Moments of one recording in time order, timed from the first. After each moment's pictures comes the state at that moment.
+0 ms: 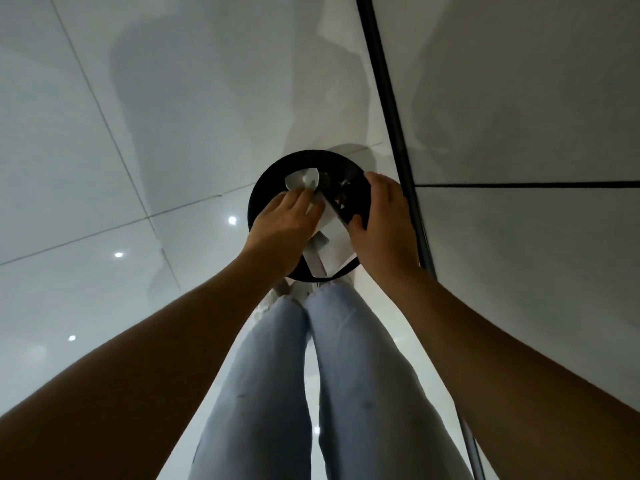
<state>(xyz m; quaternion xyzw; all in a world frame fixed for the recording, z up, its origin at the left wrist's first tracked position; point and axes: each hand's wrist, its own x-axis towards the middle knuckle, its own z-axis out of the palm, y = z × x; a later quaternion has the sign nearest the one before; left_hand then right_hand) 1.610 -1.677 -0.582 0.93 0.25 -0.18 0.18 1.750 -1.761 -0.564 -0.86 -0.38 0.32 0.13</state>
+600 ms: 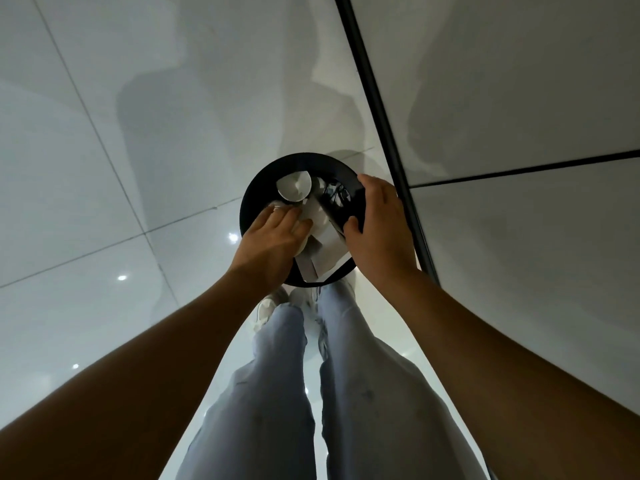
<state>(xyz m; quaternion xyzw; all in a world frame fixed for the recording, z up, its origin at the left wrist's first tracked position) 1.590 -1.693 -0.605 0.94 0.23 -0.18 0.16 1.748 -1.778 -0.568 -0.86 -0.38 0.30 0.16</state>
